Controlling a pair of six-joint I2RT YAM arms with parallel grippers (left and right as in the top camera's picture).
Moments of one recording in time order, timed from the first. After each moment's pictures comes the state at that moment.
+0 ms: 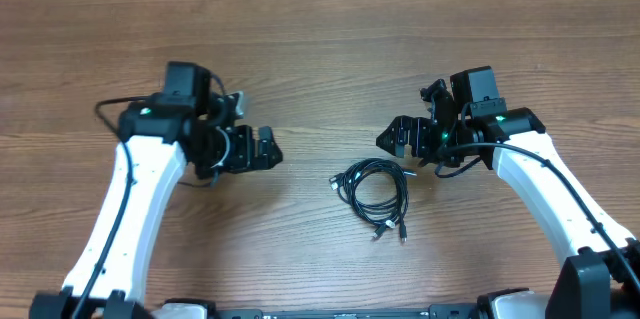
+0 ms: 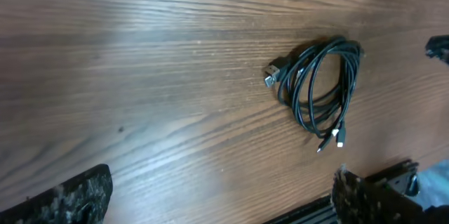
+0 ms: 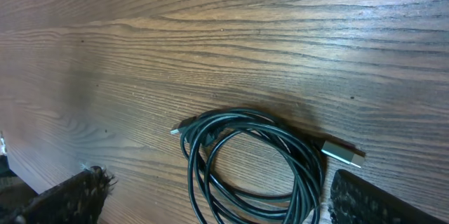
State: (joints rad) left arm -0.13 1.47 1.20 -1.12 0.43 -0.19; right arm 0.18 1.51 1.02 -0.72 -0.51 0.31
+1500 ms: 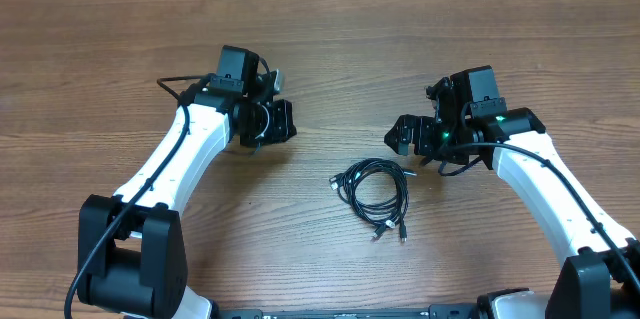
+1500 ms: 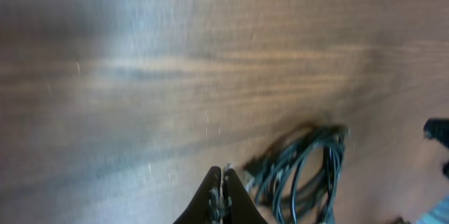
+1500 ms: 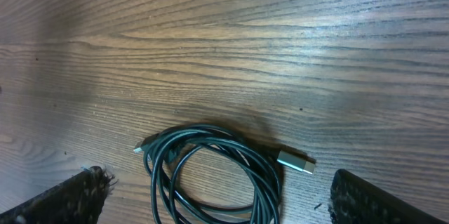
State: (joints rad) left arm -0.23 1.72 1.20 -0.69 0.45 -0.35; right arm 0.18 1.51 1.02 -0.72 -0.38 0.31
